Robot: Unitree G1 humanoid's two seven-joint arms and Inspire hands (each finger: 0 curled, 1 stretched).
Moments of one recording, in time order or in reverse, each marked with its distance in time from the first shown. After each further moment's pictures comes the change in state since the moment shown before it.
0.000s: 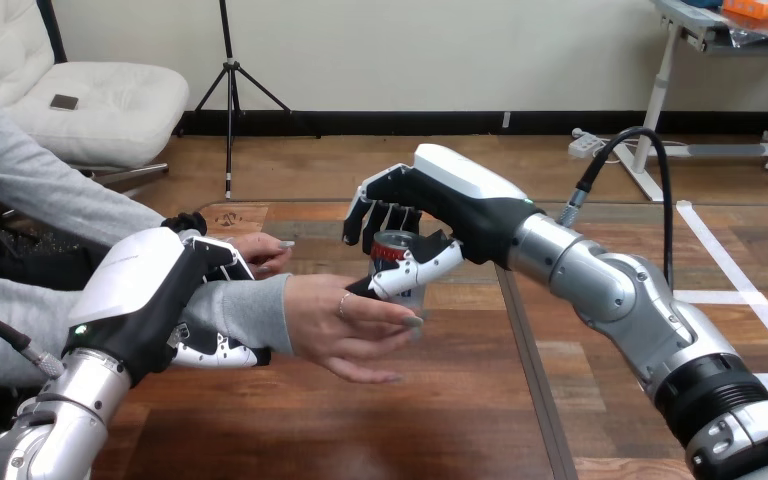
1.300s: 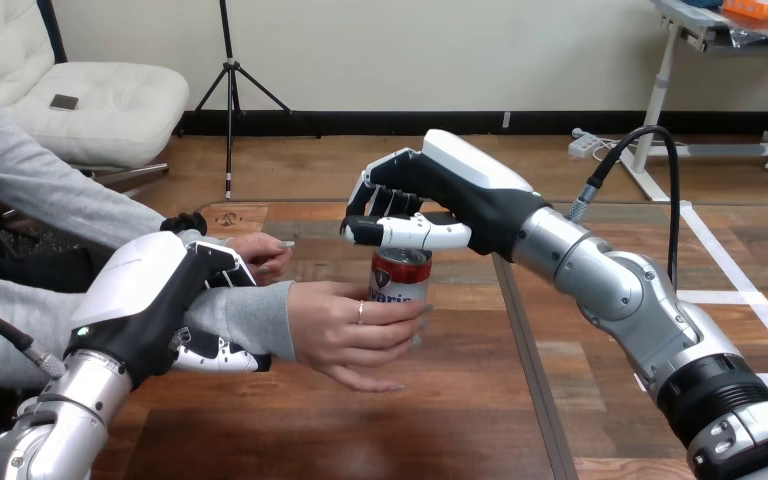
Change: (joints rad) left arm 0.000 0.000 0.000 0.000 -0.004 0.006 -0.028; right arm 0.002 0.001 -0.016 0.001 0.047 -0.031 -0.029
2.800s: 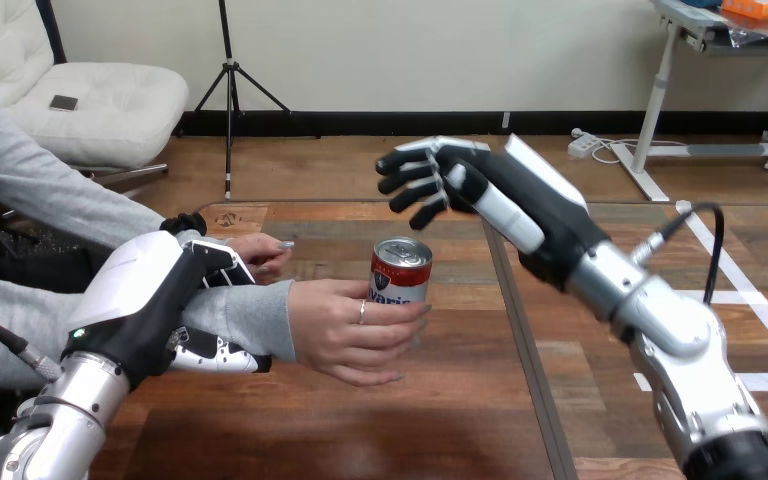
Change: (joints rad) left arm 0.022 -0.001 0.010 -0.028 -0.026 0.004 0.000; right arm 0.256 0.012 -0.185 -0.225 0.487 0.158 0.270
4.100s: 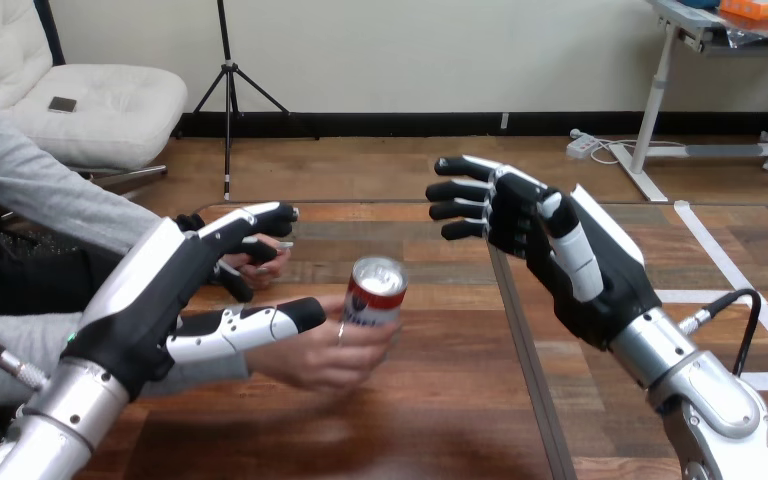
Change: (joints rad) left arm 0.086 -0.008 0.052 -0.240 -0.263 0.029 -0.168; right arm 0.193 0.023 -0.090 -0.211 0.137 0.021 0.047
